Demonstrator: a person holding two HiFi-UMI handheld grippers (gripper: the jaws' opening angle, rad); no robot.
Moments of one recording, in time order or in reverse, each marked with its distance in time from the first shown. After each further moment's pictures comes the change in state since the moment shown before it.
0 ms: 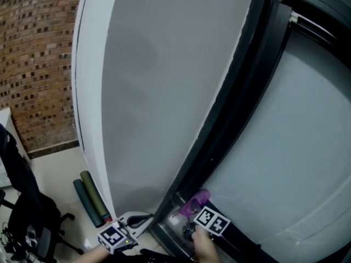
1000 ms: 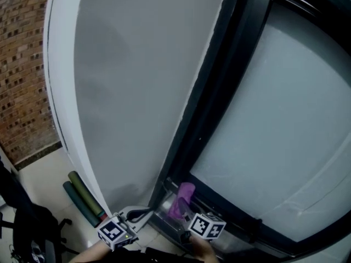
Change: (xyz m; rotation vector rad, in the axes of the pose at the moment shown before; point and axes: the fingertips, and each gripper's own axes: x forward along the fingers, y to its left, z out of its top) left arm 0.001 -0.015 -0.016 -0.033 0.004 -0.178; right arm -0.053 0.033 -0.055 -0.103 -0.064 0.174
